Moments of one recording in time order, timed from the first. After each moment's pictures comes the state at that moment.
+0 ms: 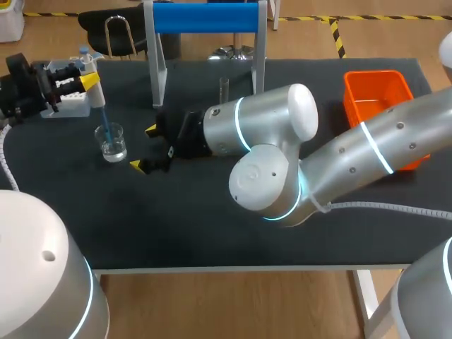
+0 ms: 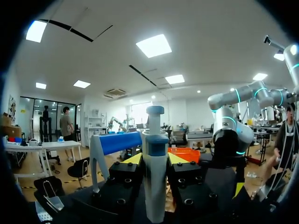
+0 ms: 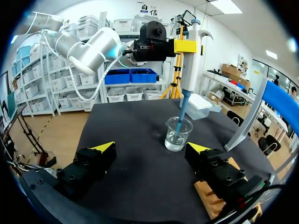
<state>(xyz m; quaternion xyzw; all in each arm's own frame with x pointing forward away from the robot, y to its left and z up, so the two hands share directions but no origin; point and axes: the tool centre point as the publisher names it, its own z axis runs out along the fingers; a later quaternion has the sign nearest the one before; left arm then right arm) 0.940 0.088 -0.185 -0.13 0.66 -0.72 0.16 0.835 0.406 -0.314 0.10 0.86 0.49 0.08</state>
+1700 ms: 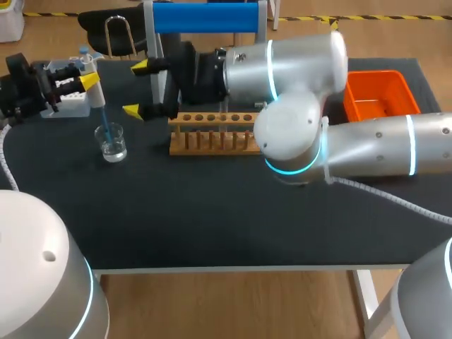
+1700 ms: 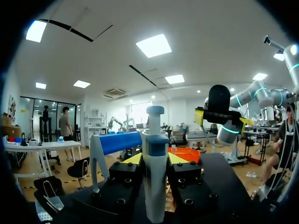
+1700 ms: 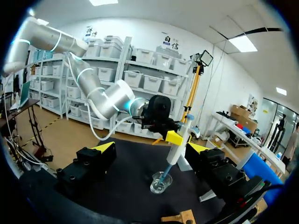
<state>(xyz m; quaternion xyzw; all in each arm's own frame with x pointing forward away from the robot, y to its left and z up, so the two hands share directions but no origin) 0.940 0.088 -0.185 -0.12 0.66 -0.72 0.16 0.844 0.405 -0.152 -0.03 0.79 0.60 0.10</state>
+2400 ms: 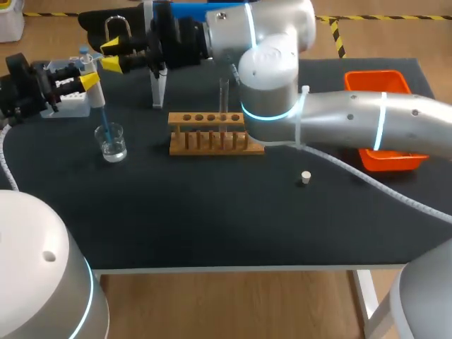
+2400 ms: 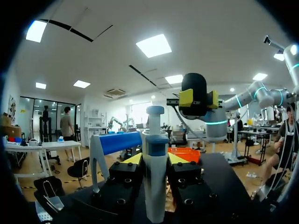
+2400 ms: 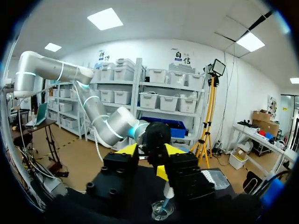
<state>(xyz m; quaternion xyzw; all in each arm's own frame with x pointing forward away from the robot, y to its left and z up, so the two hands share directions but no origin) 0.940 0.088 -0.185 -0.12 0.66 -0.72 0.16 0.886 0.457 -0.112 -0.08 0.74 0.67 -0.01</state>
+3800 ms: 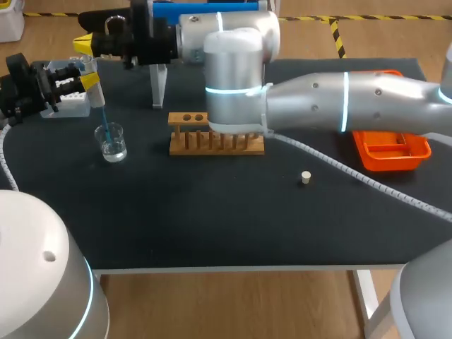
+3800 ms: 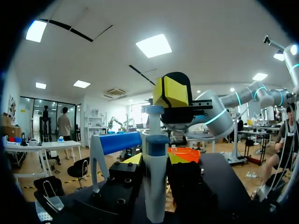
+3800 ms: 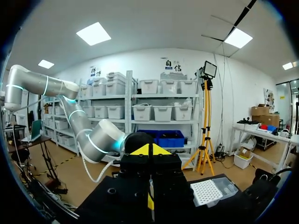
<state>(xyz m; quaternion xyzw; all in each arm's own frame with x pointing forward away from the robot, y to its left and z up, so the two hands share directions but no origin) 0.940 0.088 -0.185 -0.12 0.66 -0.72 0.16 0.922 0.513 -0.114 -0.03 0.70 0.71 -0.03</state>
